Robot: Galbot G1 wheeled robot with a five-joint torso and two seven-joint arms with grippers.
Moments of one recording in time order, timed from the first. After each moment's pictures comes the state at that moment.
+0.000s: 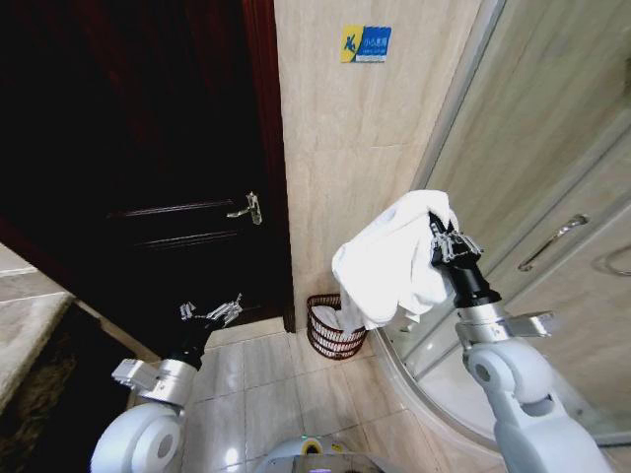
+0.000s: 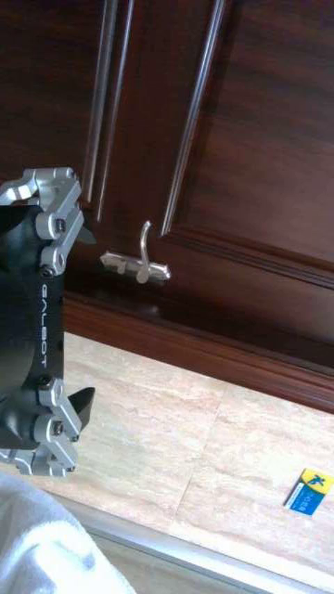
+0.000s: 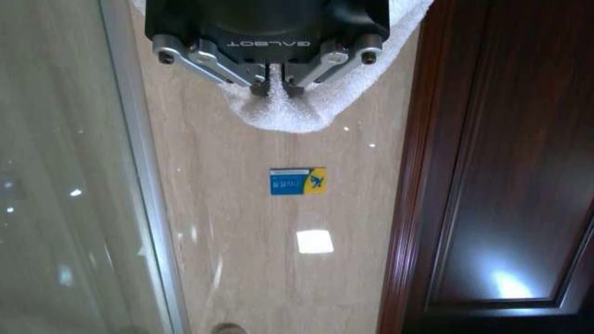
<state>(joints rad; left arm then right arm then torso) 1.69 -1.32 -0.69 -2.42 -0.58 0.17 0.07 -1.39 1.15 0.75 2.32 0.57 0.13 -0.10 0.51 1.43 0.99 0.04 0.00</state>
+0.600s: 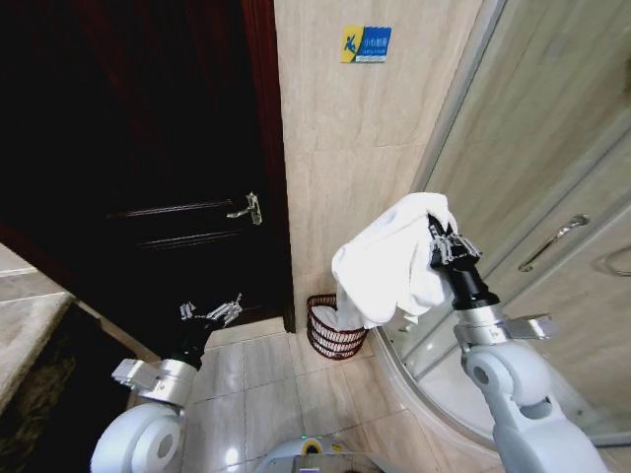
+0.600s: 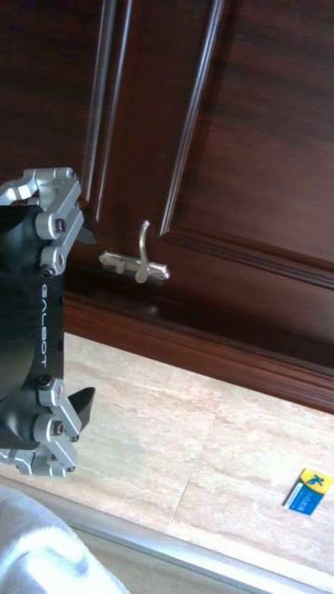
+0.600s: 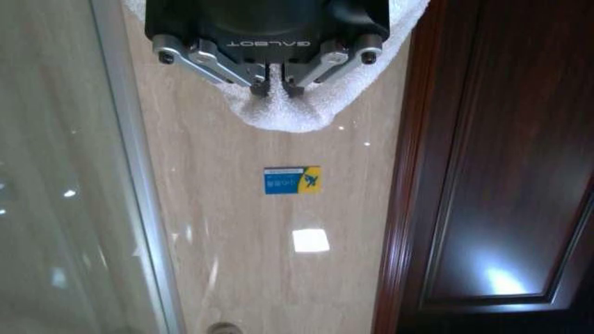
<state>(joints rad) 1.69 -1.32 -0.69 -2.42 -0.58 0.17 0.07 -1.41 1.15 0.75 2.33 0.57 0.13 -0.12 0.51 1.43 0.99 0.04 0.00</state>
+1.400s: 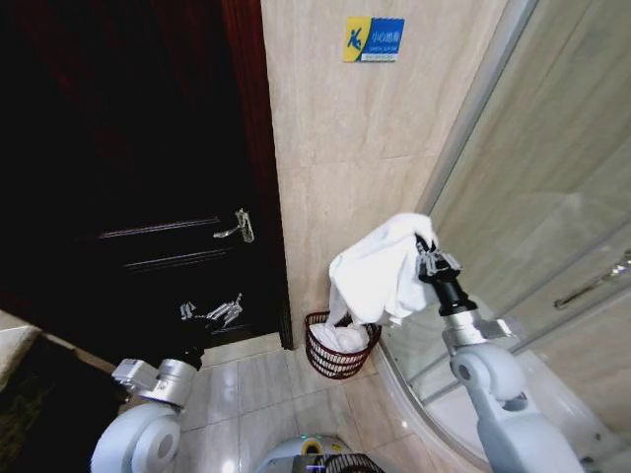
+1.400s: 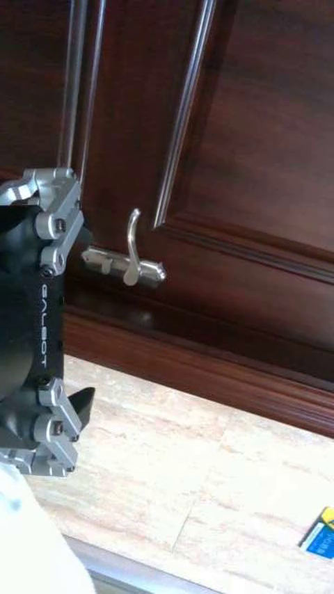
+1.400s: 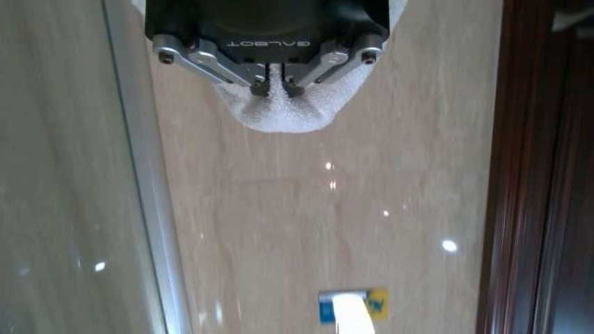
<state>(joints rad) 1.69 -1.32 -0.69 -2.42 -0.58 0.17 0.07 -1.40 1.20 0.70 2.09 0.53 0.16 -0.17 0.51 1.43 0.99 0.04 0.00</state>
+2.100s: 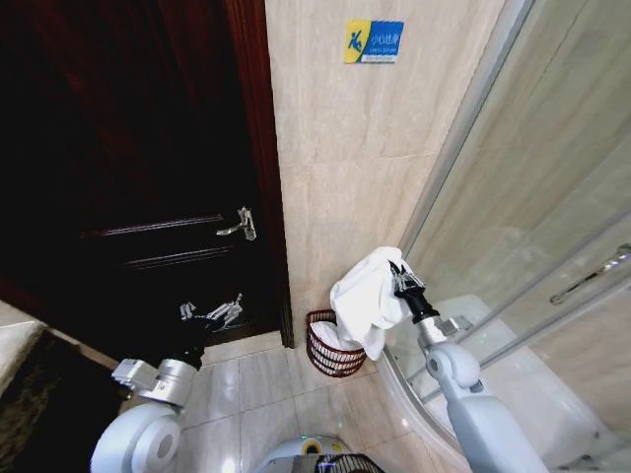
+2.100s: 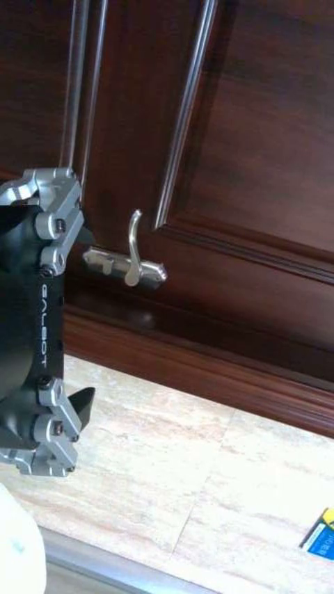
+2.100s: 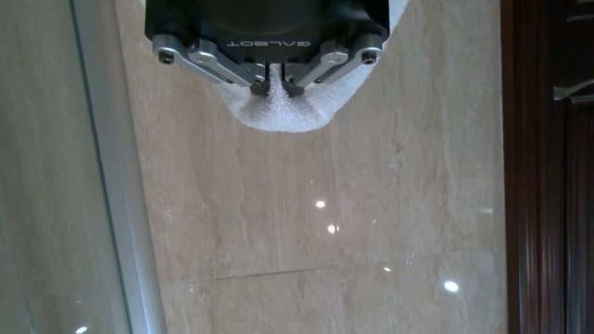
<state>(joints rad) 1.69 -1.32 -0.69 -2.42 -0.58 0.17 0.07 -1.30 1.20 0.60 1.89 0.52 0.18 -0.20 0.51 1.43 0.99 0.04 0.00</state>
